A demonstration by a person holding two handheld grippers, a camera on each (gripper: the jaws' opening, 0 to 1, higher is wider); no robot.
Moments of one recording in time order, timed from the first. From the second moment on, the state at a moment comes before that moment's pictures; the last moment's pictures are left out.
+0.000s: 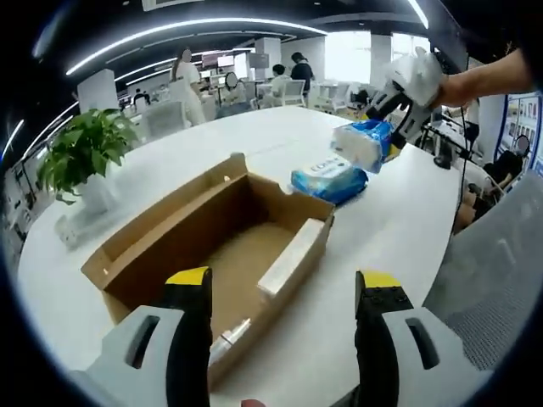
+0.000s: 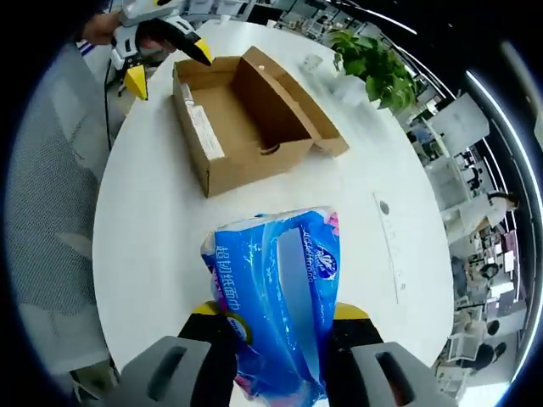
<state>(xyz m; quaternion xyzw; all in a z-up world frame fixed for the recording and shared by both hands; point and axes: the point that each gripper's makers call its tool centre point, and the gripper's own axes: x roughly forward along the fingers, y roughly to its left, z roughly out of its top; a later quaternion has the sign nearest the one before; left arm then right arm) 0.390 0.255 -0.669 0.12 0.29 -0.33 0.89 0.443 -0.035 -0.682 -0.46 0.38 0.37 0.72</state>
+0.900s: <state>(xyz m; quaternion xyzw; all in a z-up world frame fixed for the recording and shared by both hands) 0.387 0.268 -0.682 0.11 0.32 -0.30 0.89 0.453 -0.131 -0.706 -0.44 0.42 0.33 0.72</state>
